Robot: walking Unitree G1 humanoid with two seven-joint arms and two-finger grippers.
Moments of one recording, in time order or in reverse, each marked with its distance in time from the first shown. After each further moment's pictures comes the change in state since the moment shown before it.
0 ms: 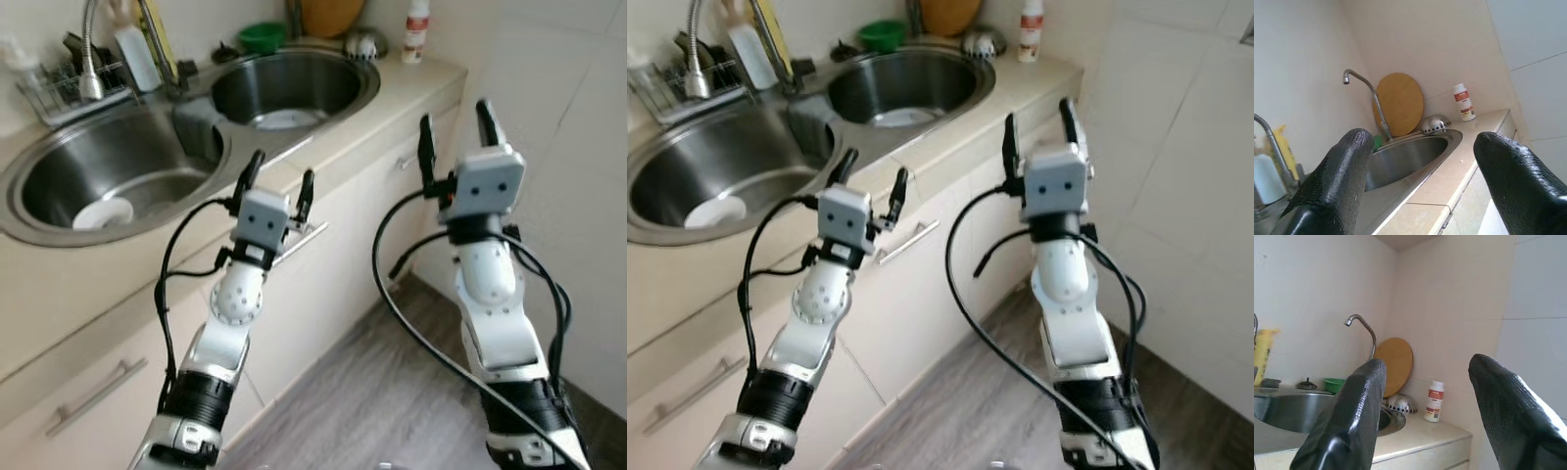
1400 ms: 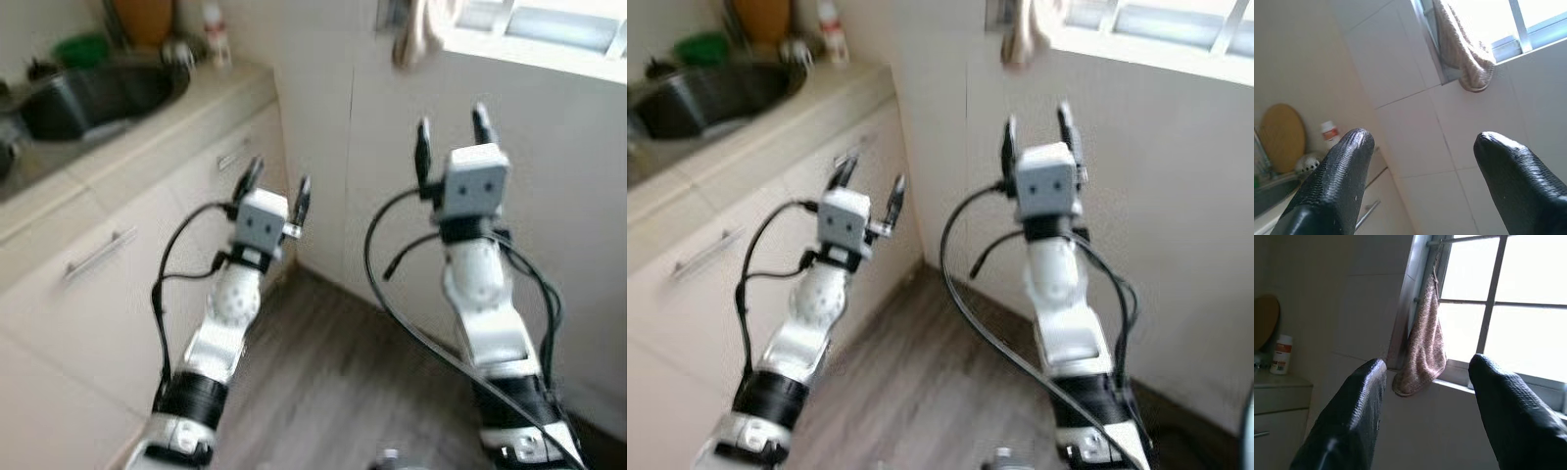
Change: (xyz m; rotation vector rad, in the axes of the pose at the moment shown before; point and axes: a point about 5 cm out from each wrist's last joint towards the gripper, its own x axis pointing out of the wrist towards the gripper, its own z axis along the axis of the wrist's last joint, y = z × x) left arm -0.003 0.007 -0.007 0.017 0.032 0.002; right arm 0.002 0.001 -0.008 -0.037 0.048 -0.043
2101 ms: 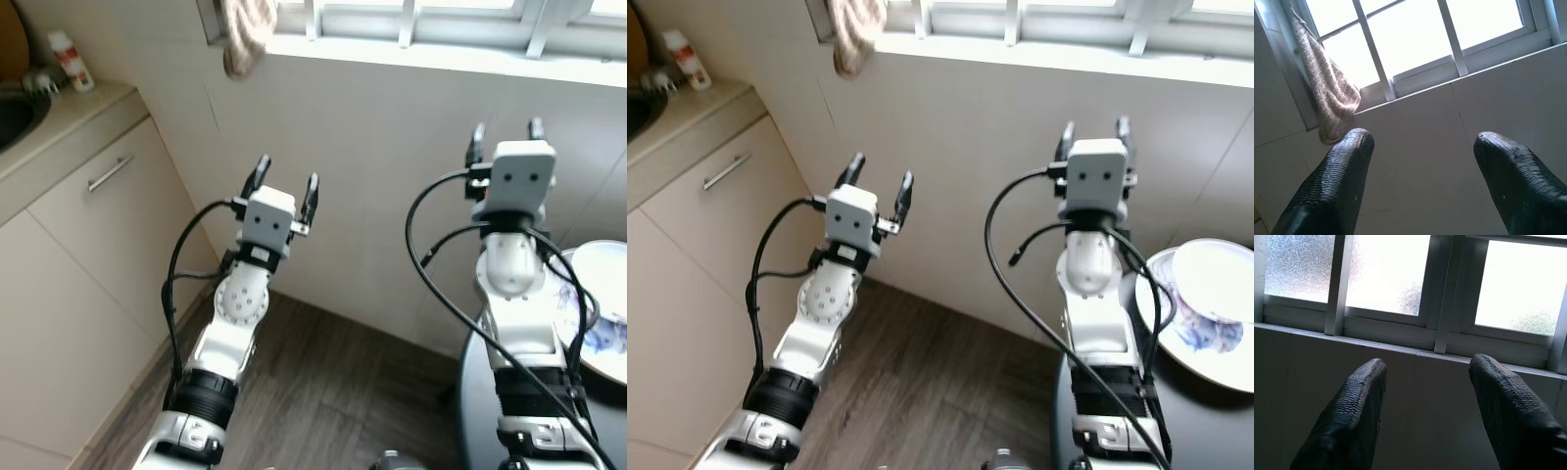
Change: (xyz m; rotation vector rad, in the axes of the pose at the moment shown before) left arm 0.004 -0.011 0.001 -0.042 0.005 -0.010; right arm 0.003 -0.046 -0.027 -0.044 0.179 -0.215
